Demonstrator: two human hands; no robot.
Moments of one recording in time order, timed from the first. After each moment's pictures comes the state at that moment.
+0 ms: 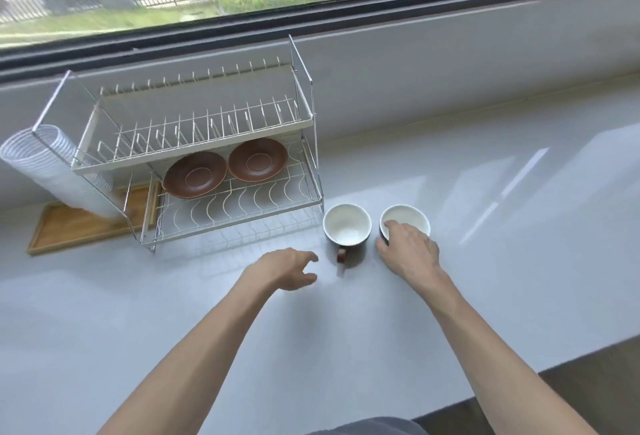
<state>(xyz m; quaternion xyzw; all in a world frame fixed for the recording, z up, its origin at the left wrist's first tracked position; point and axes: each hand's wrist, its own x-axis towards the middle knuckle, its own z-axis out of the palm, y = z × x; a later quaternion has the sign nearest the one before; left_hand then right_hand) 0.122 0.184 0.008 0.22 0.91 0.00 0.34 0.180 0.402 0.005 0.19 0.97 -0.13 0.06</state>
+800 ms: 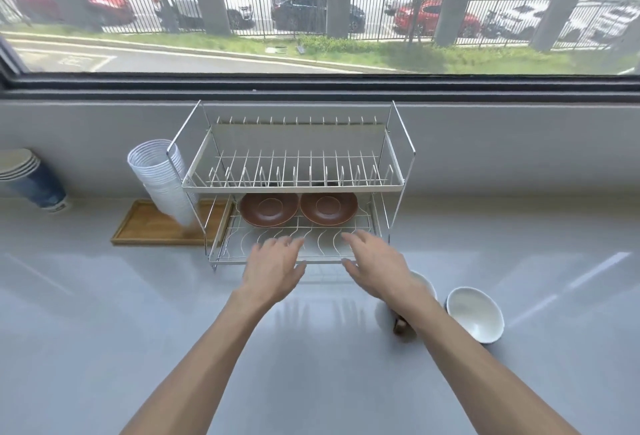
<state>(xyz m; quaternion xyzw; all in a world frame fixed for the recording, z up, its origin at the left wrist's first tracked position) 0.070 0.076 0.043 0.10 0.99 0.03 0.06 0.069 0.280 0.050 -0.11 0.99 -0.10 0.06</state>
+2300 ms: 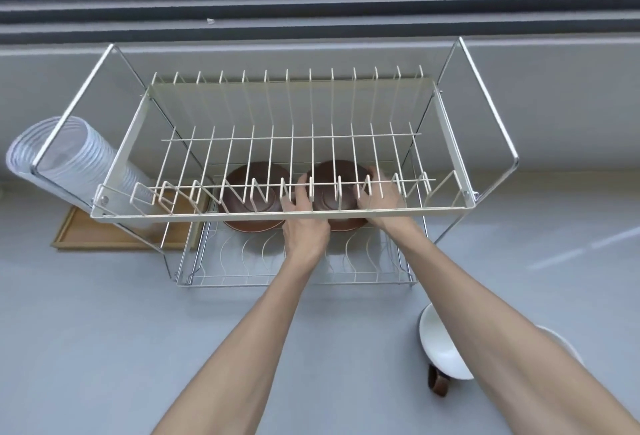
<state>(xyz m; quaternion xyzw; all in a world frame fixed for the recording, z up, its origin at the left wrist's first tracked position) -0.087 0.134 -0.040 -0.15 0.89 0.42 0.01 -0.120 0.276 -0.043 0.13 0.91 -0.39 0.09</state>
